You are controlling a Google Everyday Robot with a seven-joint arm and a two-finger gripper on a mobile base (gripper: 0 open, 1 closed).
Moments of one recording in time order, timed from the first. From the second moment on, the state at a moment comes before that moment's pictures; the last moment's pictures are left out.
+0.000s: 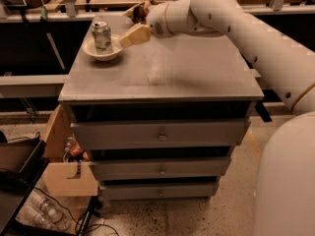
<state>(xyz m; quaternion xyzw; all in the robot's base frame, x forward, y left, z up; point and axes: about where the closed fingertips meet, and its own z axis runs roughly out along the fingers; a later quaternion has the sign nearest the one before) 0.766 0.062 0.950 -0.45 0.68 0.23 0.53</state>
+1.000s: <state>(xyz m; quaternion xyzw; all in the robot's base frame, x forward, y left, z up) 0.803 0.103 0.932 -0.44 0.64 0.32 0.55</state>
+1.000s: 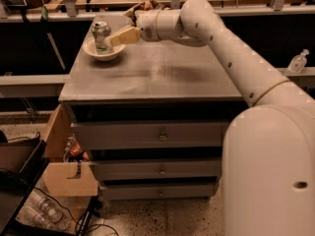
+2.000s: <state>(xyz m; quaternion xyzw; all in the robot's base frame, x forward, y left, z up) 0.813 0.166 0.926 -0.44 0.61 0.39 0.53</state>
